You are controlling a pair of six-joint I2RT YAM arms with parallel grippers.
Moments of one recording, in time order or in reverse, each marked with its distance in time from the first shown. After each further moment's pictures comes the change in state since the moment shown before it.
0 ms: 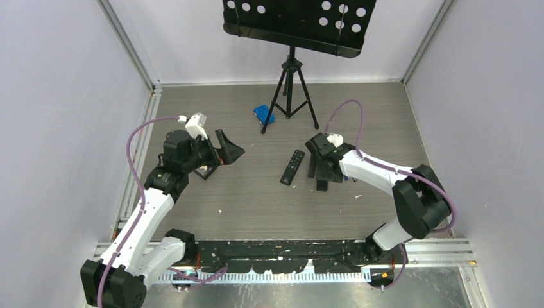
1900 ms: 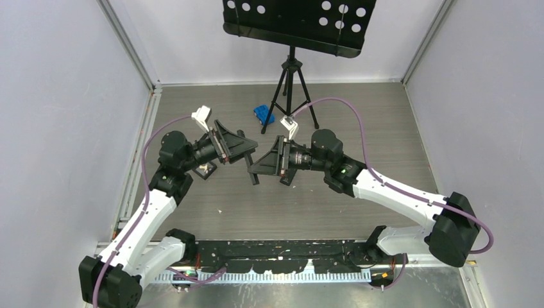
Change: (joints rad) left arm -0.075 0.008 -0.029 0.460 0.377 -0.672; right arm 0.246 -0.259 -0.026 0.904 -0.881 0.299
